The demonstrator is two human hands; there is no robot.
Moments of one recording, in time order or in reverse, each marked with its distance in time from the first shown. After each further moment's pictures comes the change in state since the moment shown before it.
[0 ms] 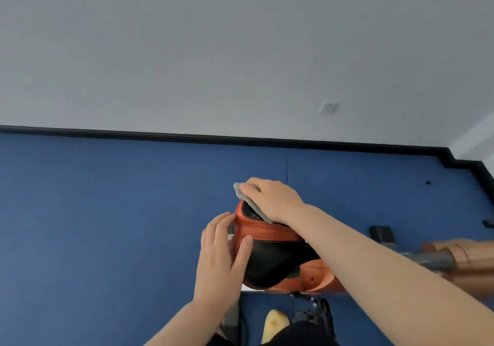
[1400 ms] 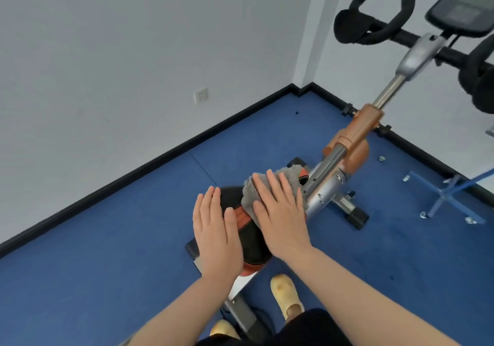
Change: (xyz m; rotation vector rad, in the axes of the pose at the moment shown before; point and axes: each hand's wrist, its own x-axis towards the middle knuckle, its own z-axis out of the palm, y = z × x) left_hand 0.059 0.003 0.002 -0.040 -0.358 0.390; right_hand -0.102 -0.017 0.079 -0.069 0.716 0.671
